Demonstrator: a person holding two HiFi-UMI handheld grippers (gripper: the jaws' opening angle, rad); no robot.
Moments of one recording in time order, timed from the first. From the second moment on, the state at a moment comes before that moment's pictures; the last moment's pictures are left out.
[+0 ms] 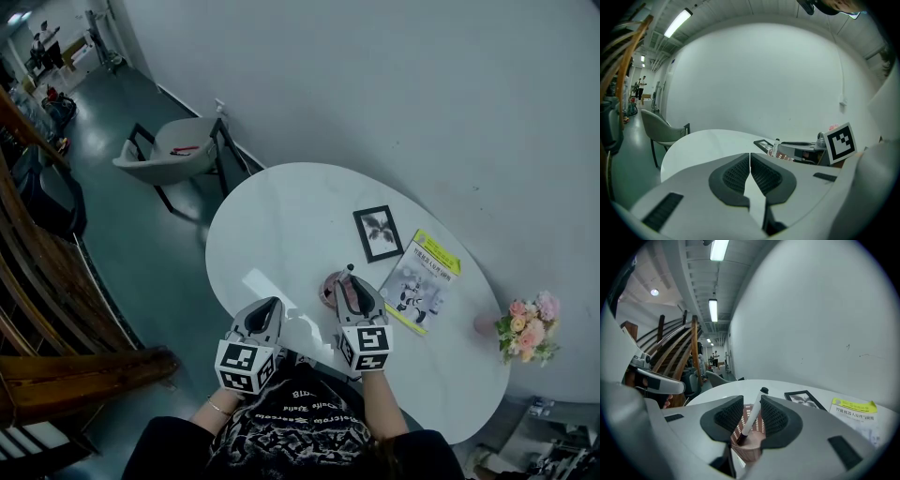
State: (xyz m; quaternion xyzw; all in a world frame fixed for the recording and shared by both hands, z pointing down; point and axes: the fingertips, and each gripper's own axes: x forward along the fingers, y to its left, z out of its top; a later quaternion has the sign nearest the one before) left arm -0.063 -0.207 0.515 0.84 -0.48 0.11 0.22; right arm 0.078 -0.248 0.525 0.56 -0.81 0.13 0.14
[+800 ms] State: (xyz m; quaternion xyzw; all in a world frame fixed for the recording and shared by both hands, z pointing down) left arm -0.042 -0.210 0.492 0.87 -0.44 0.09 0.22; right arm 0.089 -0.218 0.451 0.59 -0.80 0.10 0.06
